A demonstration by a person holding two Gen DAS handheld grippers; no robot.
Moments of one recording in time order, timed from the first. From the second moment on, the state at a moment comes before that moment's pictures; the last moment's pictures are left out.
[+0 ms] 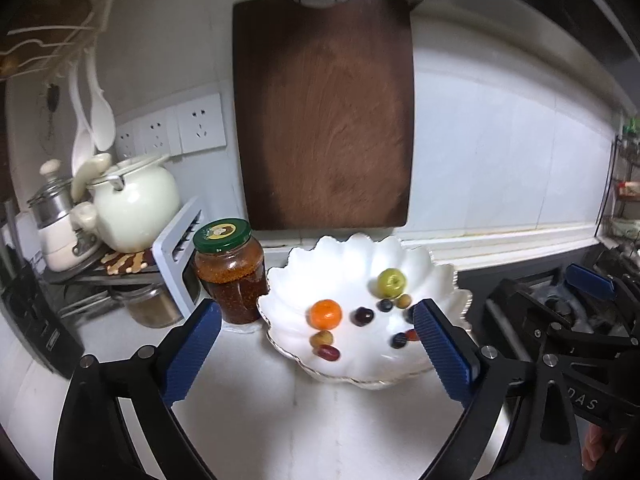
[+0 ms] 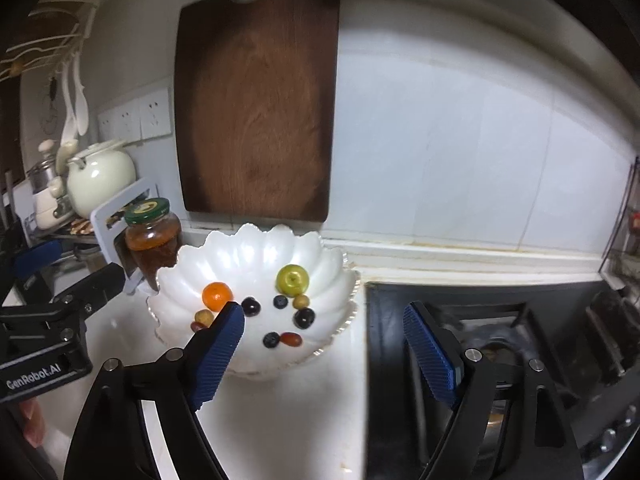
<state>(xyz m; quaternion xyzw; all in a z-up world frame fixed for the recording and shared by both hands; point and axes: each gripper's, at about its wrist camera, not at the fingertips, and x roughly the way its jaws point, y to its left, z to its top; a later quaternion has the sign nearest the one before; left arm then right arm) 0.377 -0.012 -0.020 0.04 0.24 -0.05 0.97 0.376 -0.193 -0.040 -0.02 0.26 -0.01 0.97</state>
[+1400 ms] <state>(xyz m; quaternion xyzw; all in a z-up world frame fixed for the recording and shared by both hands) 0.104 -0.041 0.006 0.04 0.18 -0.06 0.98 0.104 -0.236 -0.007 0.00 0.21 0.01 0.98</state>
